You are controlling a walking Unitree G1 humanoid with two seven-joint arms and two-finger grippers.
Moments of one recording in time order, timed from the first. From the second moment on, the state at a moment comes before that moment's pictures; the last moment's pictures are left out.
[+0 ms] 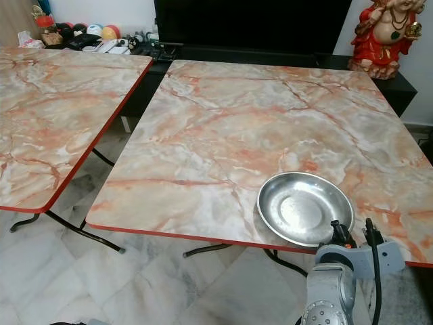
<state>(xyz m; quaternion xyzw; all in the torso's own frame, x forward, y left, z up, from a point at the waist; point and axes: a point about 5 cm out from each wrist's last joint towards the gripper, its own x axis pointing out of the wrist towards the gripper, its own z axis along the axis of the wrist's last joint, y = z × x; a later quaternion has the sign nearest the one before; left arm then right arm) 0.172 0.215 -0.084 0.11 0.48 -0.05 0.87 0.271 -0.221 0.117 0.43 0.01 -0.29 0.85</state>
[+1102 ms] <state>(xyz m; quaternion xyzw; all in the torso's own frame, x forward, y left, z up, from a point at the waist) 0.170 0.216 -0.085 0.11 0.48 -0.05 0.87 0.275 -0.214 0.109 0.42 0.03 -0.28 0.86</state>
